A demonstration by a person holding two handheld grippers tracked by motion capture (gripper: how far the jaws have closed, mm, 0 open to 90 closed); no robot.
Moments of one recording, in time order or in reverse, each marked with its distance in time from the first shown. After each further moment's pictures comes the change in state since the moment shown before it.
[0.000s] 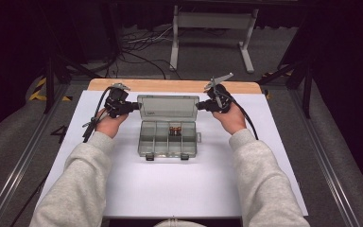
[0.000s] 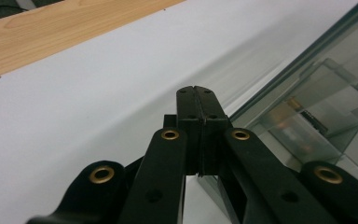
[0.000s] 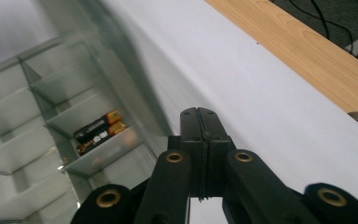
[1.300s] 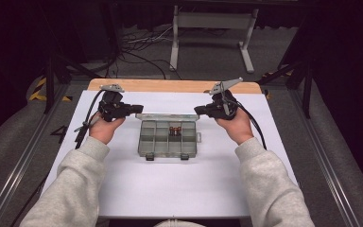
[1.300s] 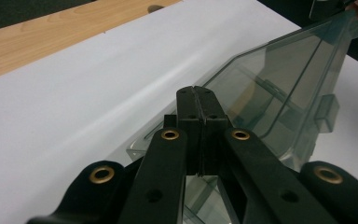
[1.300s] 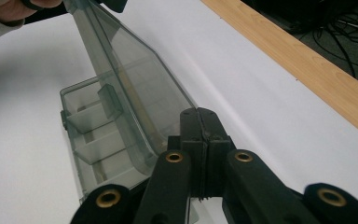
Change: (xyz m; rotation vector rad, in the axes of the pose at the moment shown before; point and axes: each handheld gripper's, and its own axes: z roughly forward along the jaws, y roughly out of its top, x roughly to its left) left arm -0.025 -0.005 -0.037 -0.070 -0.180 0.060; right arm 0.041 -0.003 -0.039 -0.109 0.093 -0.090
